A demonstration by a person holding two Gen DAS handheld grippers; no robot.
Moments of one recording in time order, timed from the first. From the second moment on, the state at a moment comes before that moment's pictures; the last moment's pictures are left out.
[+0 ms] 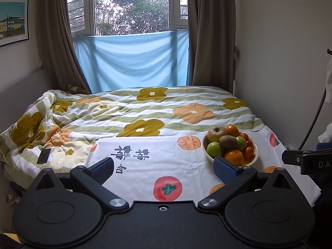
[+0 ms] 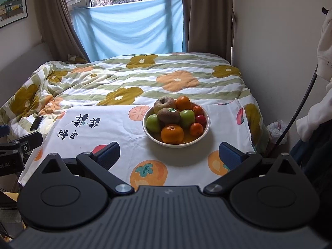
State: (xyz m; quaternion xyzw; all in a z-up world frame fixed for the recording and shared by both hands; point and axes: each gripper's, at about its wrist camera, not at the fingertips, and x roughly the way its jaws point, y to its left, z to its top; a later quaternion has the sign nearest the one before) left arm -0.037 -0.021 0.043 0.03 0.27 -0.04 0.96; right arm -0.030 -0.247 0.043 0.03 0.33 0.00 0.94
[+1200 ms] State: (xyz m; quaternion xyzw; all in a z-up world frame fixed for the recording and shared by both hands) left arm -0.031 -0.022 0.039 0.02 0.28 -0.03 0.96; right arm -0.026 -0.250 0.040 0.03 0.33 0.00 0.94
